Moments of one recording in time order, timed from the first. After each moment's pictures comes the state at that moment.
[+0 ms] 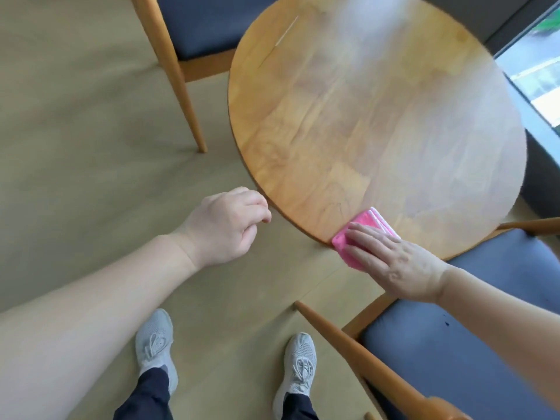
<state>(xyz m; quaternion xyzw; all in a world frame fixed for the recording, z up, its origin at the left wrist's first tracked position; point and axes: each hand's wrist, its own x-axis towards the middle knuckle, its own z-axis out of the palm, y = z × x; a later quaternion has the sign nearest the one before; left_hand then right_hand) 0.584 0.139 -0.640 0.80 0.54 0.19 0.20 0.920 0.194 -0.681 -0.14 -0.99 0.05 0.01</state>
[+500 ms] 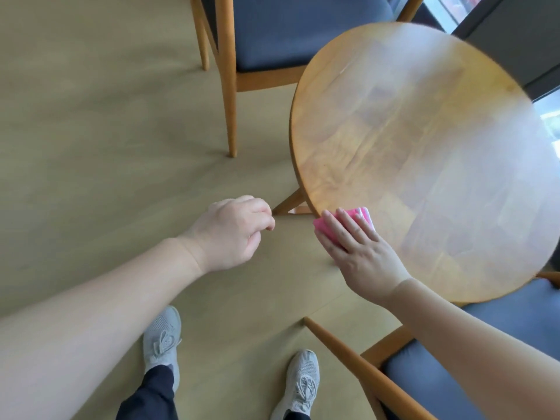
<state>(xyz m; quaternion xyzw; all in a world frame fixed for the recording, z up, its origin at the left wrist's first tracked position) 0.513 0.117 -0.648 0.76 0.59 0.19 0.20 0.795 0.192 -0.695 -0.22 -0.97 -0.07 -0.05</state>
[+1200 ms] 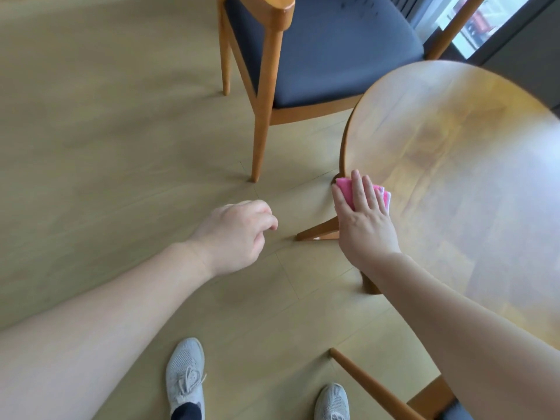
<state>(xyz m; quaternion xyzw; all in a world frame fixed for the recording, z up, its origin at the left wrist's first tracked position) 0.404 0.152 -0.658 0.72 0.63 0.17 0.22 0.634 0.255 -0.687 -0.47 -0.88 0.00 -0.07</state>
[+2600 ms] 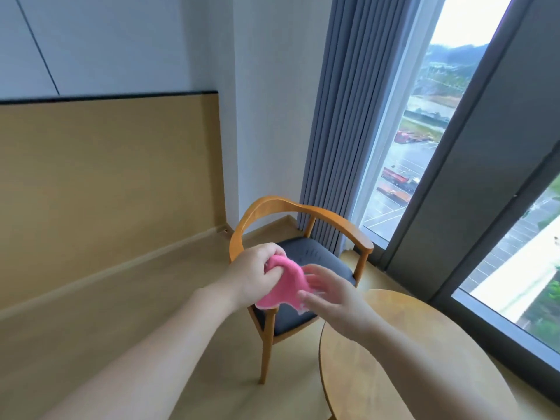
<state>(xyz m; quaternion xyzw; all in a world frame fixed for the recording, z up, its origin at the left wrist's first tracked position) 0.301 0.277 -0.194 0.70 0.57 0.34 0.26 0.507 0.292 -0.211 -0.39 -0.76 0.46 0.24</state>
